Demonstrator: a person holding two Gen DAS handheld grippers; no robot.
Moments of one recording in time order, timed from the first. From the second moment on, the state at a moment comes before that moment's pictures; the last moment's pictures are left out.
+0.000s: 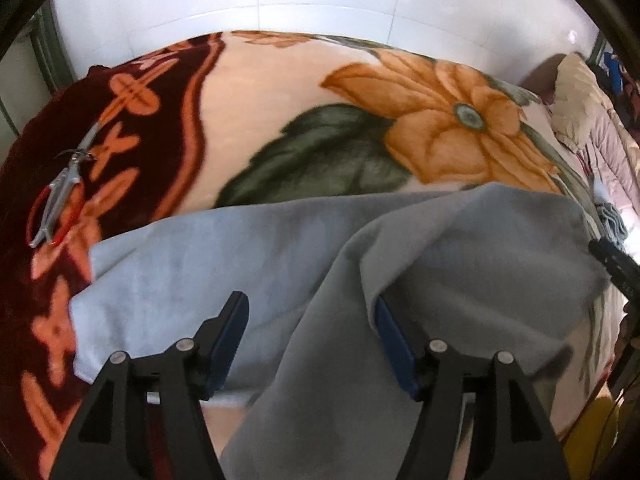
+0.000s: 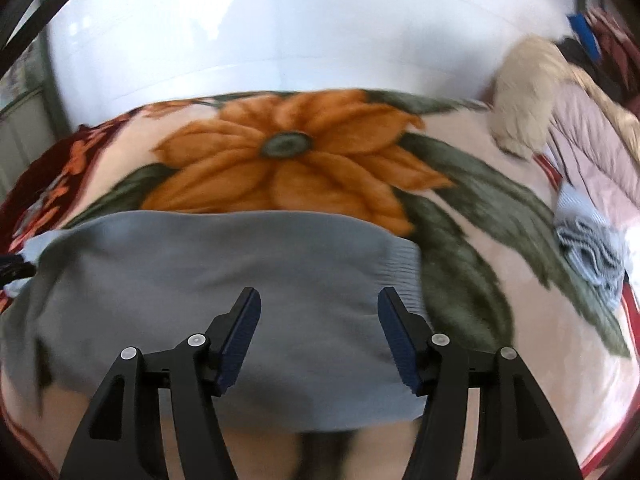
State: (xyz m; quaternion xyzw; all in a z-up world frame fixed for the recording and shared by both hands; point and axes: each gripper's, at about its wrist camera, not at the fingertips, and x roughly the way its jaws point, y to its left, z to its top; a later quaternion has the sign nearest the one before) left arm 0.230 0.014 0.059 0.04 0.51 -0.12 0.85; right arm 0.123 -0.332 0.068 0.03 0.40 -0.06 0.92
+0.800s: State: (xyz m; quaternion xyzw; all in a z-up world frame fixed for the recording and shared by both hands) left arm 0.155 0.134 0.052 -0.01 0.52 -0.02 0.86; right arm 0.093 -0.127 0.054 0.01 0.46 0.15 0.87
